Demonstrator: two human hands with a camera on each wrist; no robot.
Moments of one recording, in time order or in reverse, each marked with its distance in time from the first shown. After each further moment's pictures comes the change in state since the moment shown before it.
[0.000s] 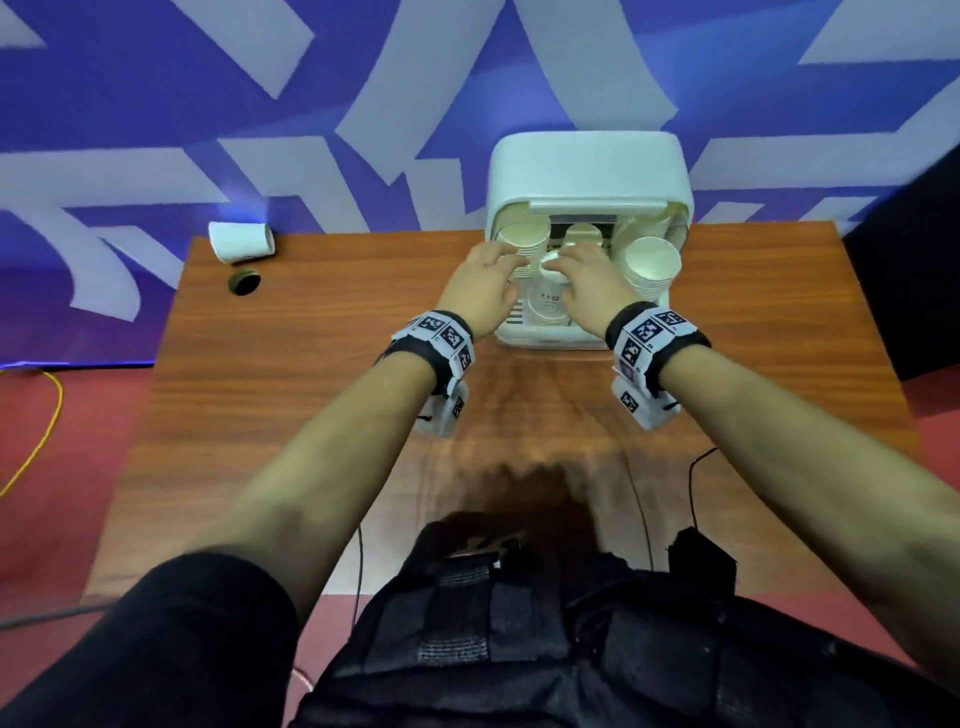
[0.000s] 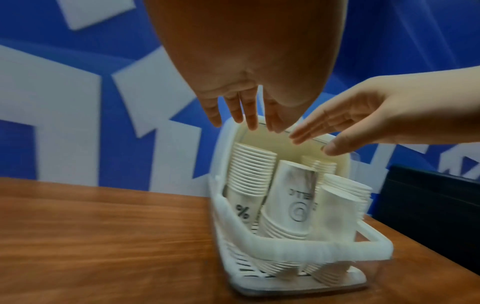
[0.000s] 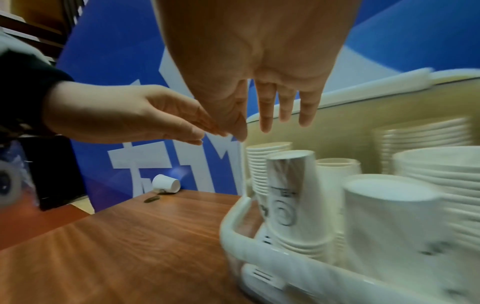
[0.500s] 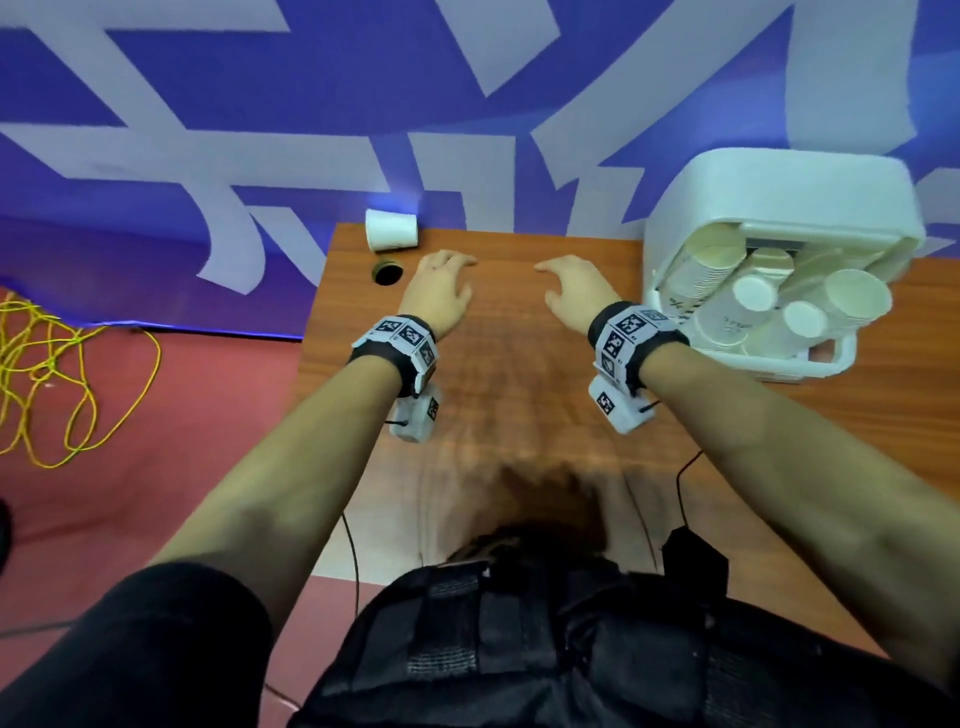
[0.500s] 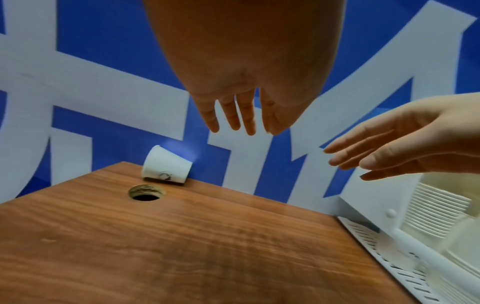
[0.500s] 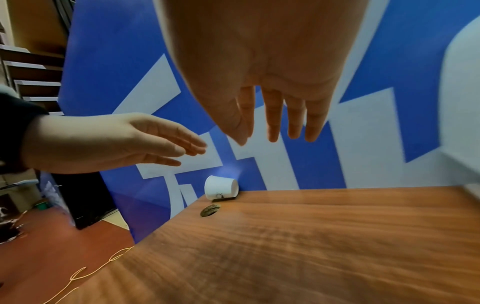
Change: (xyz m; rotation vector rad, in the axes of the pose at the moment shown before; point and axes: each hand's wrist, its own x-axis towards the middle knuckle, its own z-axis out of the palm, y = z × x) left_hand -0.106 -0.215 -0.122 -0.059 0.074 -0.336; right_hand 0.099 -0.209 0.070 0.208 -0.175 0.087
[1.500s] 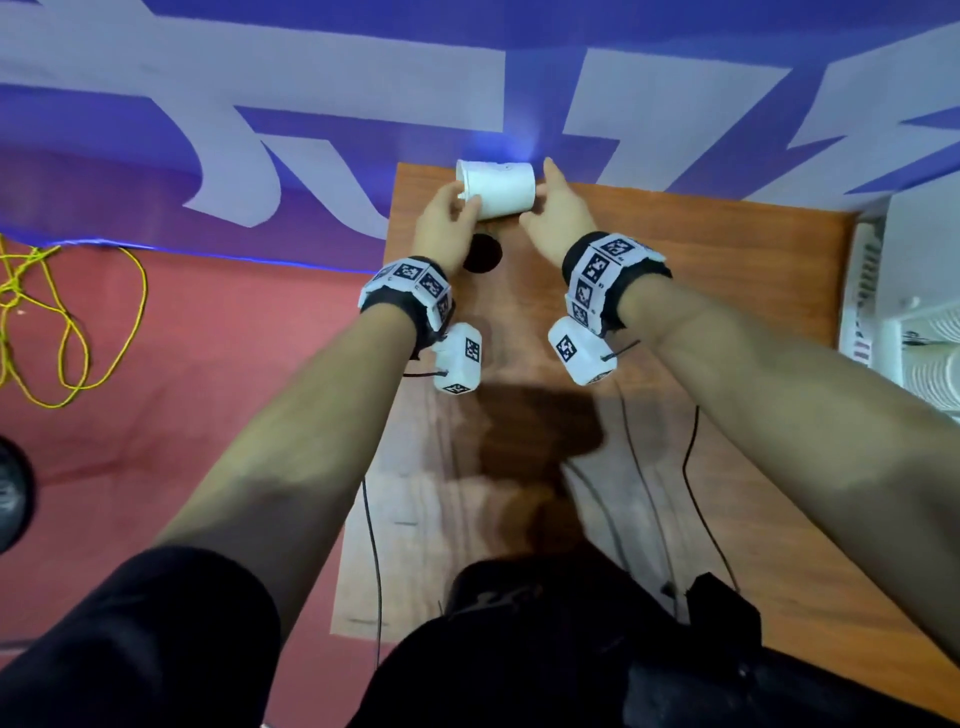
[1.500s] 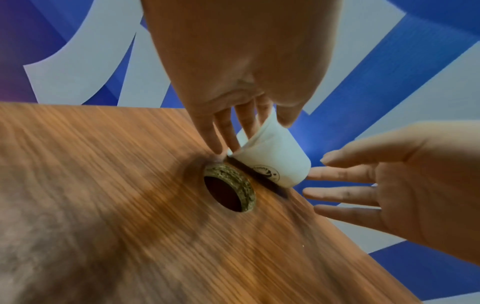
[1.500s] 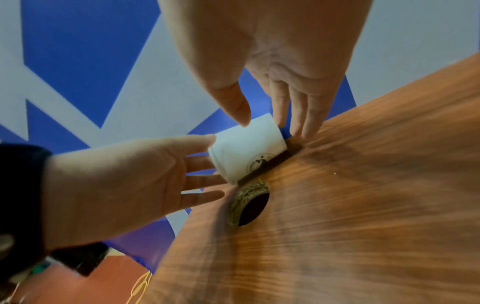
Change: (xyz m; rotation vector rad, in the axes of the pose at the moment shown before) left_hand 0.128 -0.213 -0.012 -0.551 -0.060 -0.544; right_hand 0.240 -0.125 0.144 0.386 -0.102 0.330
